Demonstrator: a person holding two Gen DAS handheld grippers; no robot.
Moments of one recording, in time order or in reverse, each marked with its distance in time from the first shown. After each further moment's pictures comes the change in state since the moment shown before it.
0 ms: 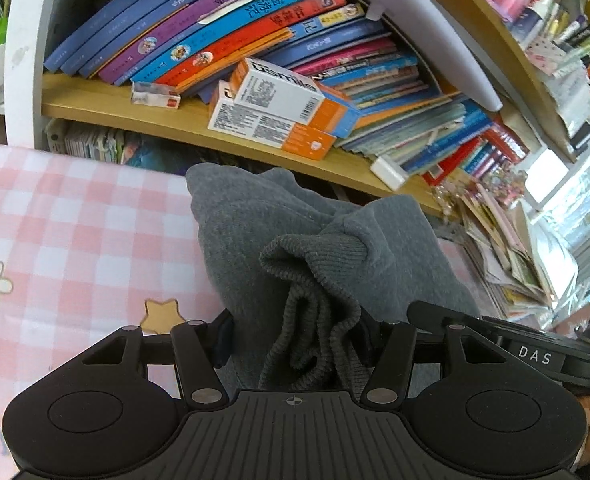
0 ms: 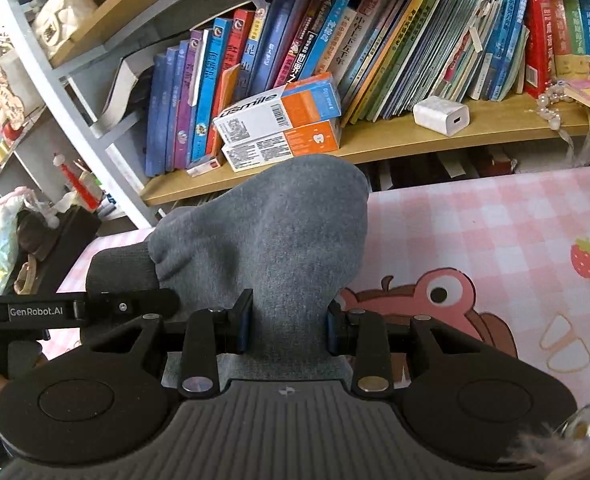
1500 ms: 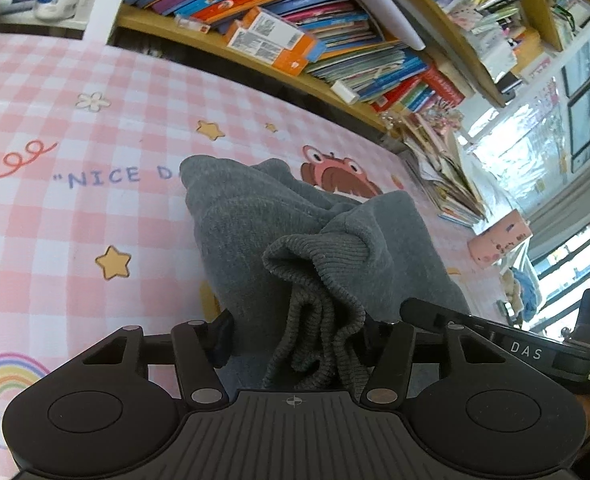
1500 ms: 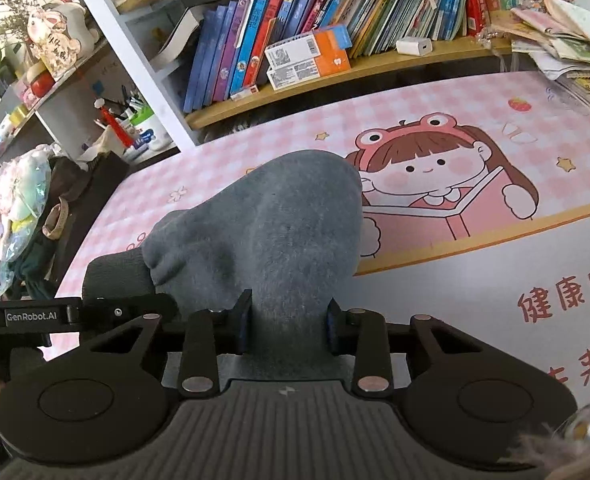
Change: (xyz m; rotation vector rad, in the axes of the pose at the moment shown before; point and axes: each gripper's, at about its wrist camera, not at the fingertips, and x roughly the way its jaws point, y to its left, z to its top) left arm -0.148 0.041 -0.139 0.004 0.109 -0.155; right arm -0.127 0.137 -0.164 0.084 0.018 -0.115
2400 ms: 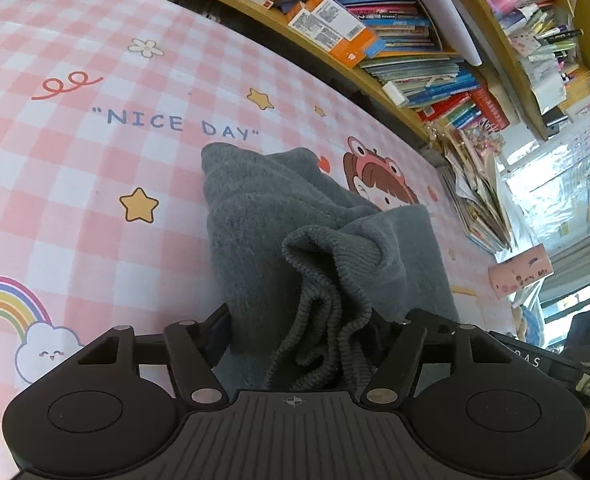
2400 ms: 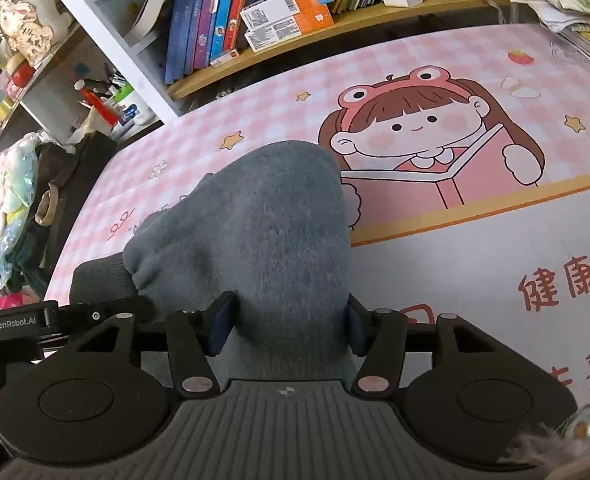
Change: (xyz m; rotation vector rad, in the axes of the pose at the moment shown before) left arm 0.013 0.015 -0.018 -0.196 0.009 0.065; right arm 0.026 -0.032 0.006 0.051 0.136 0.040
